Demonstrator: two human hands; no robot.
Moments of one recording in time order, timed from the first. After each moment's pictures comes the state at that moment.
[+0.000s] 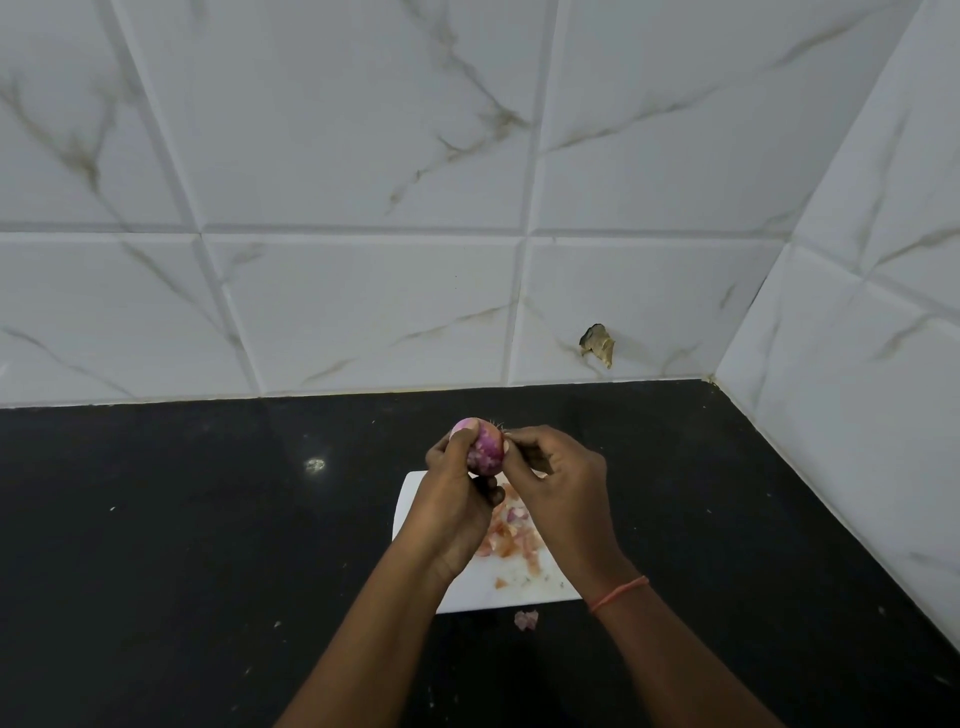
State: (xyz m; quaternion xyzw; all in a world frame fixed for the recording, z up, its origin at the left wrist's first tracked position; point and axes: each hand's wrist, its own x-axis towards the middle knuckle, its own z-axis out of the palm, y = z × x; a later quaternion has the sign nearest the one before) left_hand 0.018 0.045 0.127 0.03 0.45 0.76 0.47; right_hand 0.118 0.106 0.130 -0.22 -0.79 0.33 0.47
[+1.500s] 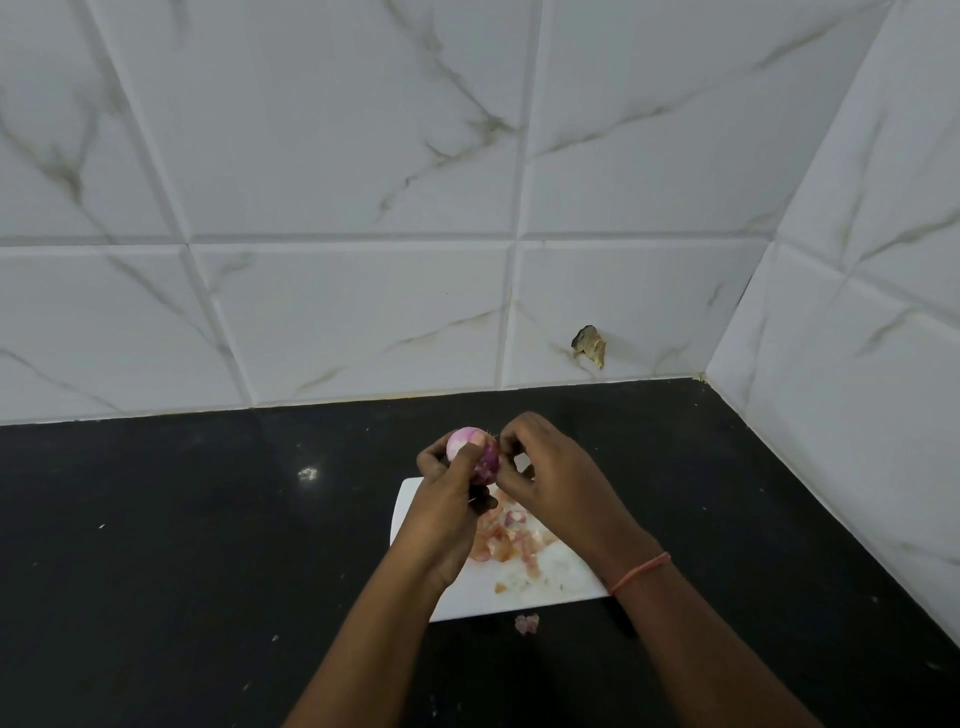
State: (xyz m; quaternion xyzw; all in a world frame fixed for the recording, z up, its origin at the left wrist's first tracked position) left_hand 0.018 0.034 0.129 0.12 0.50 0.72 0.46; right_hand 0.119 0.128 0.140 -0.20 -0.91 0.20 0.29
